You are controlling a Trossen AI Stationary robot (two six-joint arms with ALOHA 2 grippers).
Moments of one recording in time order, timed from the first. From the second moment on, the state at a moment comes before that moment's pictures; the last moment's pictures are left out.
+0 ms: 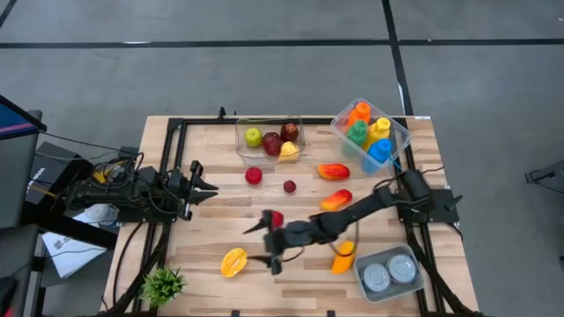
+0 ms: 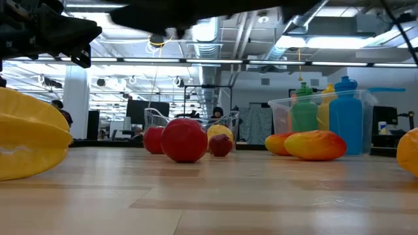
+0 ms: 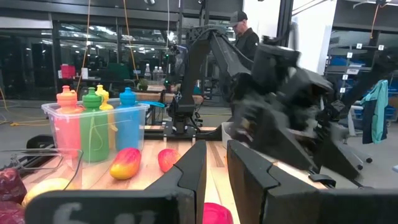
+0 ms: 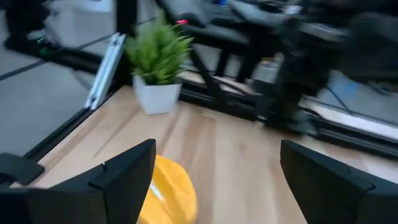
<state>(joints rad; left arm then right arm) 0.01 0.00 0.01 0.16 0.08 -0.06 0.35 2.07 1.32 0.53 0.21 -0.17</state>
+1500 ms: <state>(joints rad) 0.01 0.00 0.01 0.16 0.08 -0.06 0.26 2.50 1.89 0.09 -0.24 -0.10</state>
